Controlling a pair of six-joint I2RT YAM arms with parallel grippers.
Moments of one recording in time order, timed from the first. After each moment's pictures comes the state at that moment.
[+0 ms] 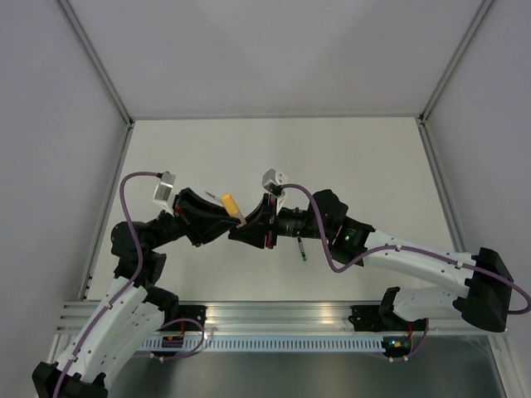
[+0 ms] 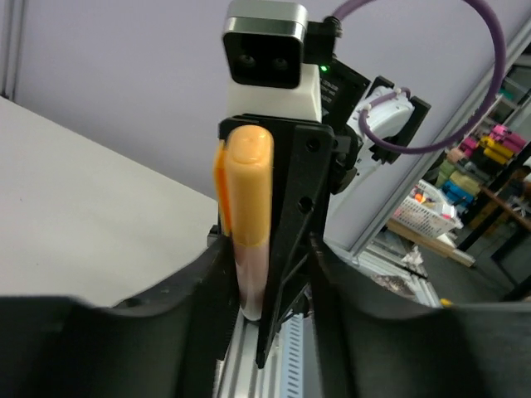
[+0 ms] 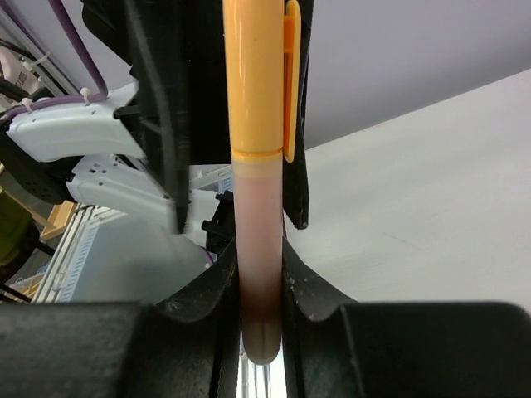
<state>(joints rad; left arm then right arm) -0.38 0.59 0.52 0.59 0.85 -0.85 1.05 1.24 0.91 0.39 -0.42 0.40</state>
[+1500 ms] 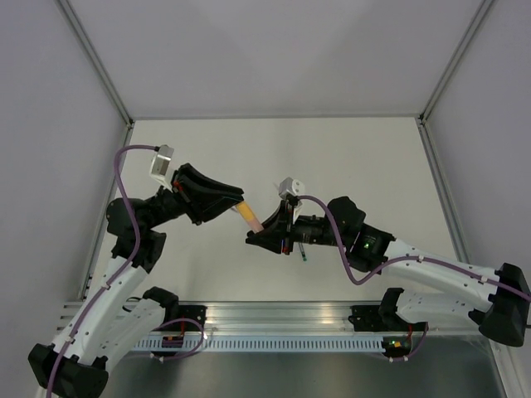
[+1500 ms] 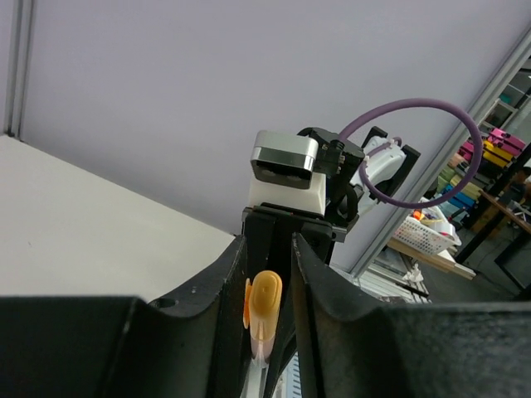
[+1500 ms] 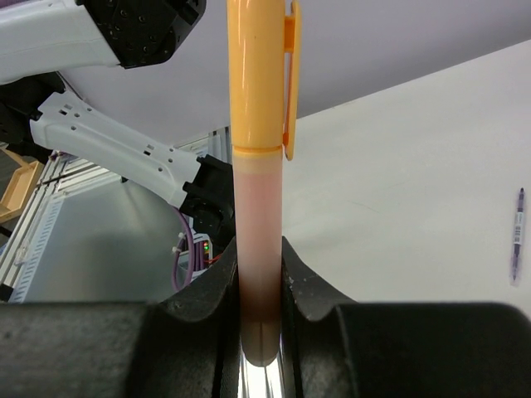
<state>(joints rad) -0.38 0.78 0.75 0.59 0.86 -0.88 1.04 1.08 0.81 0.28 -0.40 0.30</state>
